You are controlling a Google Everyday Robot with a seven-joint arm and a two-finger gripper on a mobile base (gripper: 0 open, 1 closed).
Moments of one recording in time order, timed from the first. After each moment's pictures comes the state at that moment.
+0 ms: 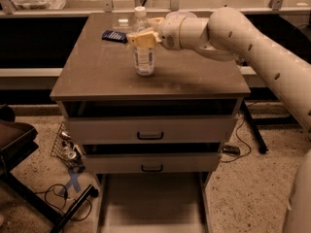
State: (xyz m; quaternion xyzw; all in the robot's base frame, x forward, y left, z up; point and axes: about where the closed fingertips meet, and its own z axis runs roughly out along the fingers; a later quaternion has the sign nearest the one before) arm 0.740 0.033 0.929 -0.43 0.64 0.28 0.58
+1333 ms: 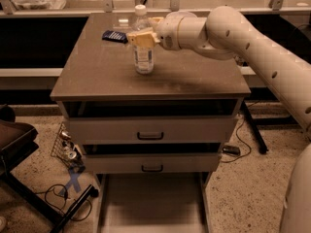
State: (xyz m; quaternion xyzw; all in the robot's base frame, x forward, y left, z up) arm 0.743 0.035 0.933 -0.43 0.64 0.28 0.58
